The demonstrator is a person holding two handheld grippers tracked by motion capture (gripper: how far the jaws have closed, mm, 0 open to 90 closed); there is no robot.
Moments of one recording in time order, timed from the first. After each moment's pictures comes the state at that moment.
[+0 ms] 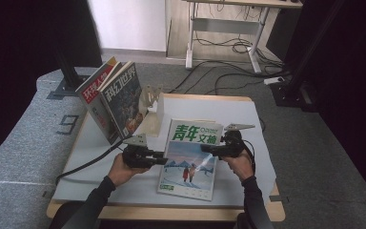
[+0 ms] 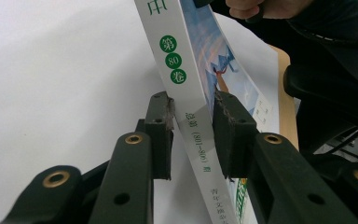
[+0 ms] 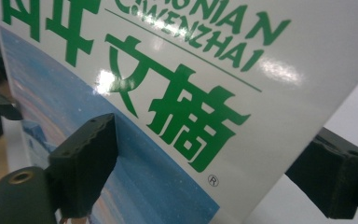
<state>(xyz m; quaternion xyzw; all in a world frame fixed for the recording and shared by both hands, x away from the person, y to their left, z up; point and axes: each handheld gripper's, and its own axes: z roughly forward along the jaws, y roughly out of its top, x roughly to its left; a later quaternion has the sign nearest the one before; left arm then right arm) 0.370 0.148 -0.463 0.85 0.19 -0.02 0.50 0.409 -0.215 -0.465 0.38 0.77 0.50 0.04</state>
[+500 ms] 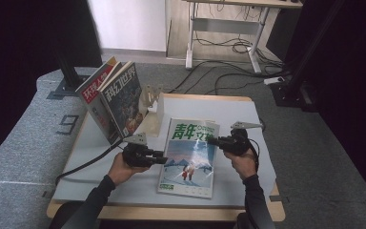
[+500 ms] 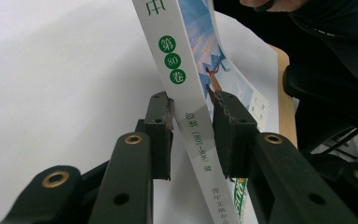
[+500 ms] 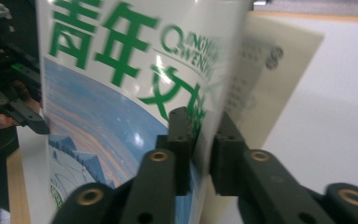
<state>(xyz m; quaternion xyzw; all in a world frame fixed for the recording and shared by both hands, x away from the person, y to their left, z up) 0.375 0.149 -0.464 0.85 0.20 -0.03 0.49 0.401 -0.225 -0.446 0.38 0.76 0.53 0.05</state>
